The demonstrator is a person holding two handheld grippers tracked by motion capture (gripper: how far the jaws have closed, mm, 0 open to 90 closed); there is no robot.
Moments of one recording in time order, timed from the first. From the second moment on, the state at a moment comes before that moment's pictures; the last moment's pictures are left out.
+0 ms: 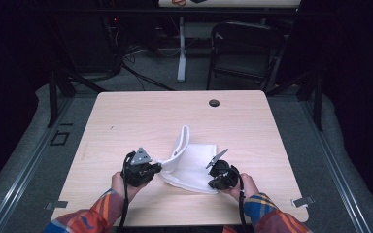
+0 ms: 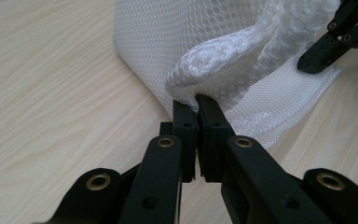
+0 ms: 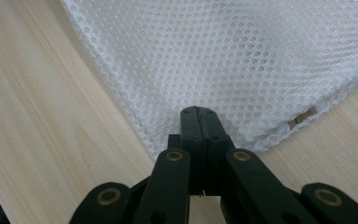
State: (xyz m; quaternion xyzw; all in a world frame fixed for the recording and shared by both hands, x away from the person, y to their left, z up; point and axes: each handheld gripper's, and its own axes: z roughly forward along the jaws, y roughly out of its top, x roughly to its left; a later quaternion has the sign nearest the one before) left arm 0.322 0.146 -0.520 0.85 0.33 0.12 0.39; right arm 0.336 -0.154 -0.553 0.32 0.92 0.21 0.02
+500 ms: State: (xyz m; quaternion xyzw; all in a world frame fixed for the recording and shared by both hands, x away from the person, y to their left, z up) left arm 0.329 0.158 -0.526 0.85 0.35 0.11 0.37; right arm 0.337 -0.155 -0.554 0.33 0.92 0.21 0.01
